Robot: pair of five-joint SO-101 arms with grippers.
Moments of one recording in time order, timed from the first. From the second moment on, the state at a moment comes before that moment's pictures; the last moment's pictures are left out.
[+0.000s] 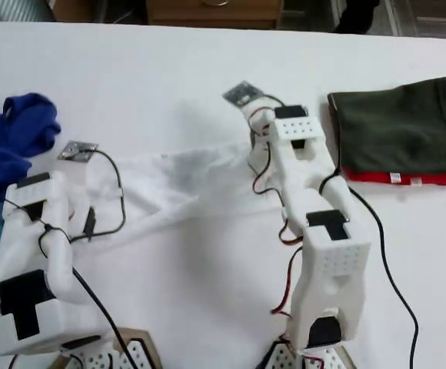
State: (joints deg) left arm -27.1 -1.2 42.9 59.3 -25.4; right arm -12.0 31.3 -13.1 70.0 32.8
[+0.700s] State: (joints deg) left arm -27.1 -1.2 42.9 59.3 -25.4; right arm -30.2 27.4 -18.7 83.3 32.8
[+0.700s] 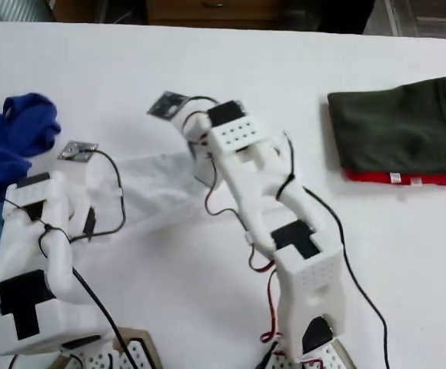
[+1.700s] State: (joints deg) left arm -27.1 -1.2 42.9 59.3 -25.4; right arm -14.4 25.9 -22.4 90.0 32.8
